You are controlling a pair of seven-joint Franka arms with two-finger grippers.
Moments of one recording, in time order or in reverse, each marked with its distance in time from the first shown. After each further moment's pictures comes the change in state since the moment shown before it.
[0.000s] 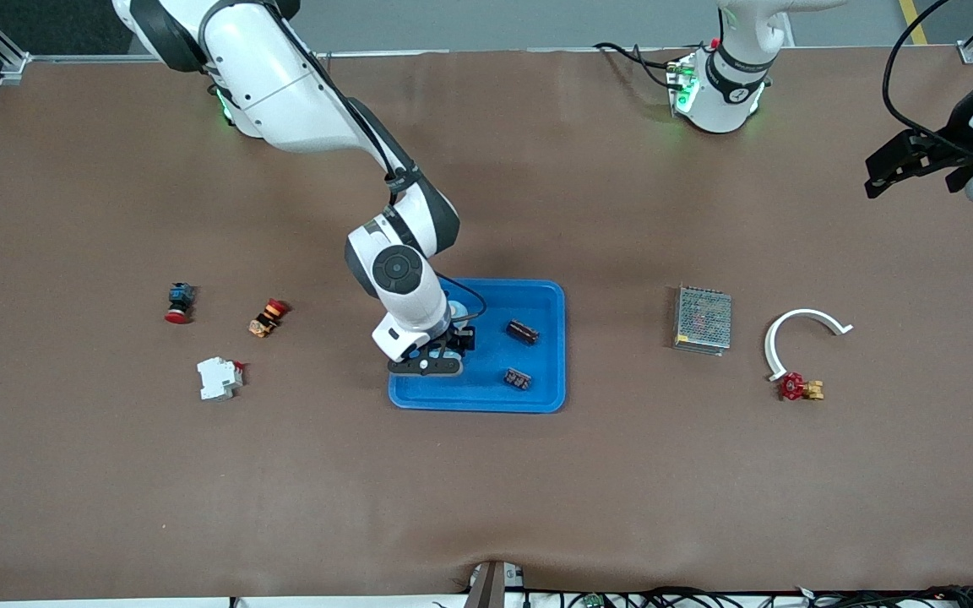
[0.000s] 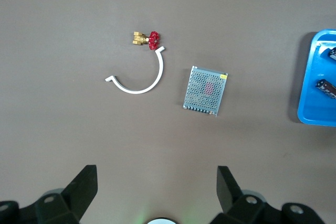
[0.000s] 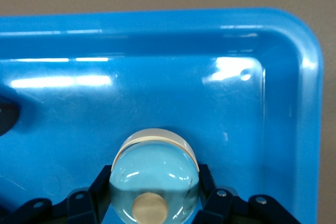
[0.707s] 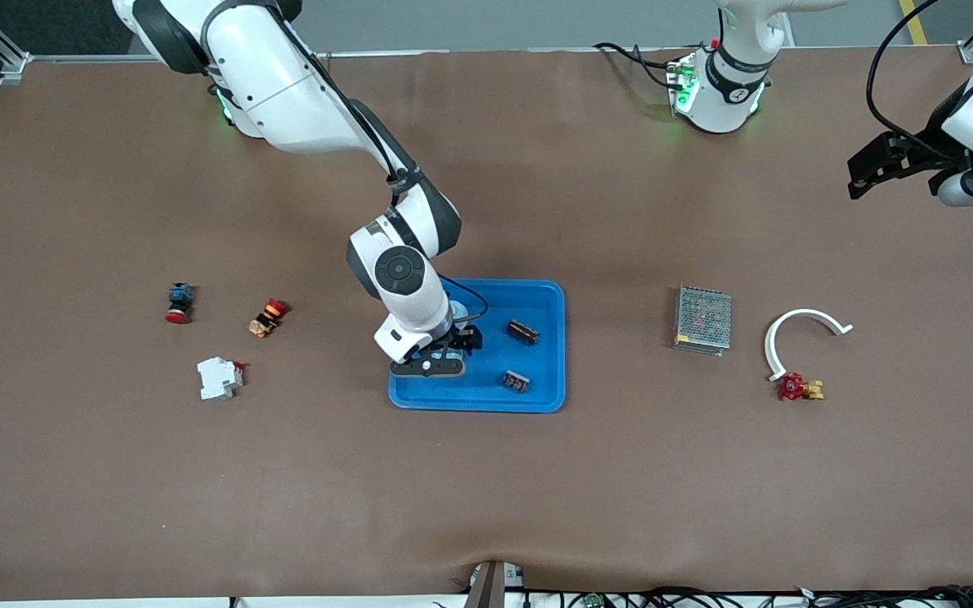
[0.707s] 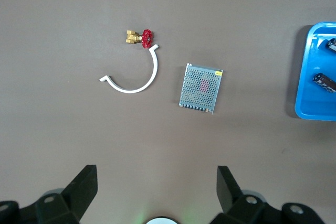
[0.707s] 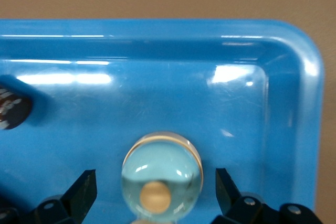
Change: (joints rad) left arm -0.005 0.007 -0.016 -0.006 0.000 0.003 0.000; right arm 0.001 -0.024 -0.002 0.029 -0.002 -0.065 -0.039
